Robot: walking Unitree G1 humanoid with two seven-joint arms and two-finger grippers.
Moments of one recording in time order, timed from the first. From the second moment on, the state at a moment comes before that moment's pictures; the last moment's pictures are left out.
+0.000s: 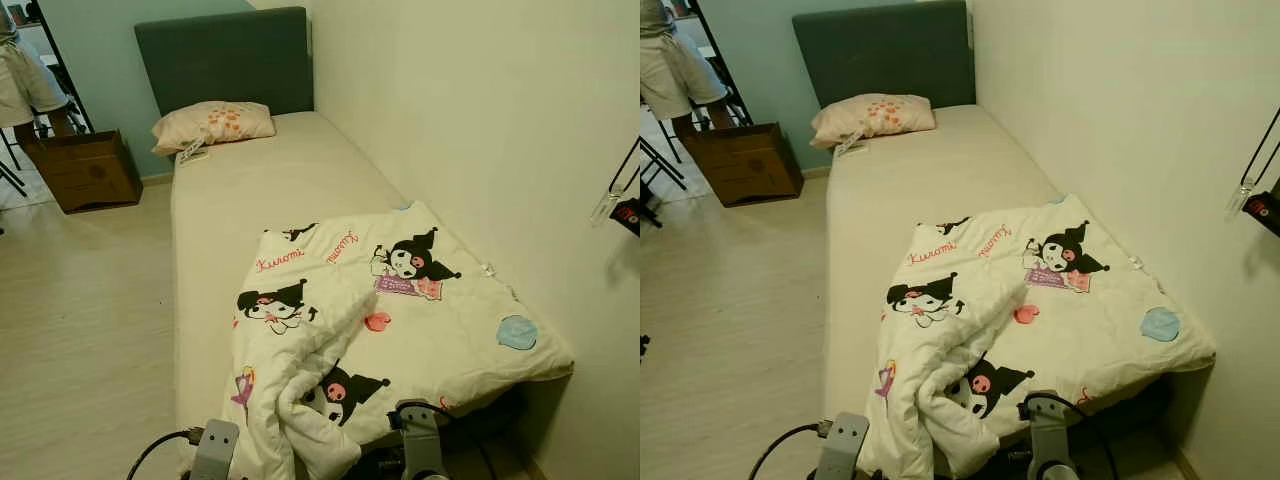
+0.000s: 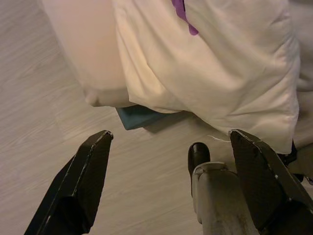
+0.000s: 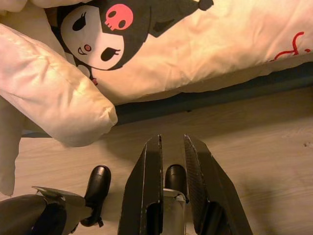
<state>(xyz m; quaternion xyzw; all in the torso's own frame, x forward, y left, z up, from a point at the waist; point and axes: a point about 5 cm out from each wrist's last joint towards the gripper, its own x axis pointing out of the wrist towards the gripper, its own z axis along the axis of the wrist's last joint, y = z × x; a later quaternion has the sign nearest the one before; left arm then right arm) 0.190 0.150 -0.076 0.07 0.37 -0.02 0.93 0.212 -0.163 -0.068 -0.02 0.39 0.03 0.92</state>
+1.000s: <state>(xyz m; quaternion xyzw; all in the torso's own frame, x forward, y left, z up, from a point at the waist) 0.188 0.149 -0.078 0.06 0.39 -0.03 0.92 0.207 -0.169 -0.072 -0.02 0.42 0.02 0.91</state>
